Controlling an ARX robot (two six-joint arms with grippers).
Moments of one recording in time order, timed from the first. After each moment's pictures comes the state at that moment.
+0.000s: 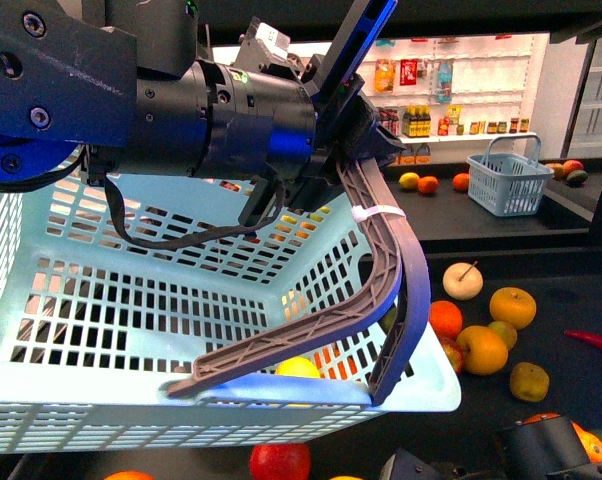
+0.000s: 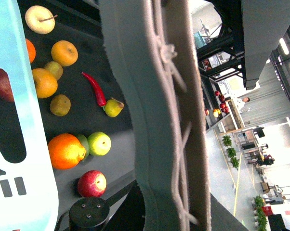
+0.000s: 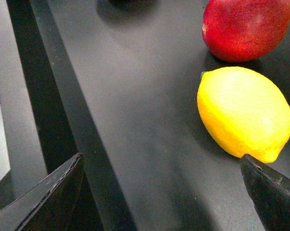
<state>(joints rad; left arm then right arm) -0.45 1.85 1.24 0.42 0.55 -0.83 0.17 2.59 1.02 0.69 -0.71 -0.68</state>
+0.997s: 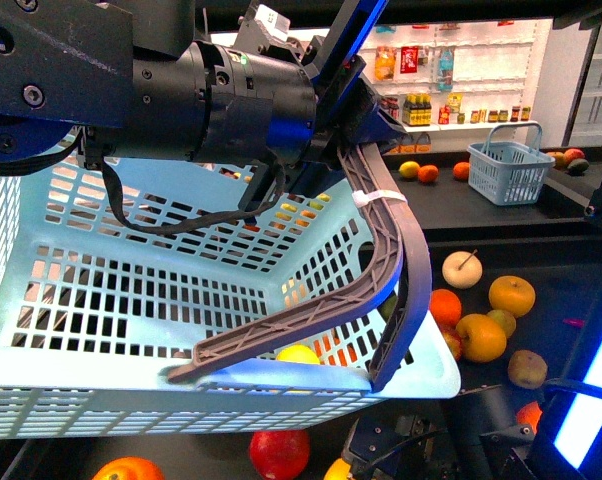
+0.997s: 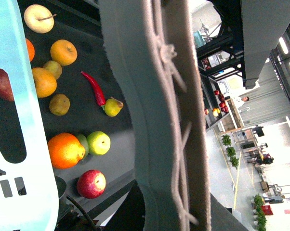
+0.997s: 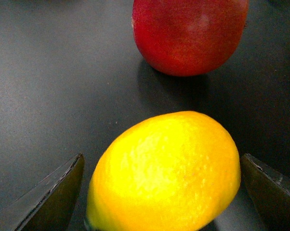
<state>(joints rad) -0.45 1.85 1.24 0.42 0.55 -0.83 0.22 2.80 1.38 0.64 -0.55 -0.73</state>
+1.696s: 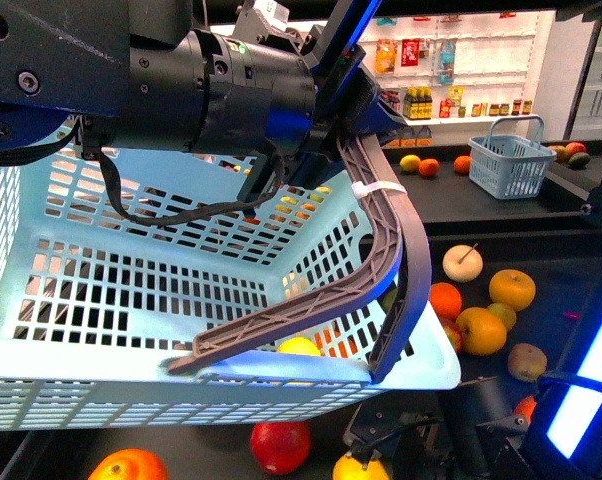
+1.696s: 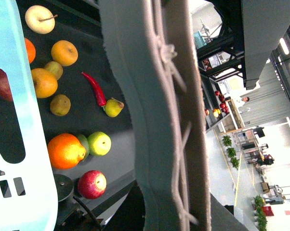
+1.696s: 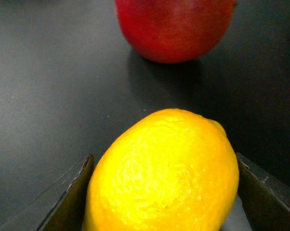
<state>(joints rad) -0.45 1.85 1.24 0.42 0.55 -0.83 0.19 2.78 1.34 0.69 -0.53 -0.62</state>
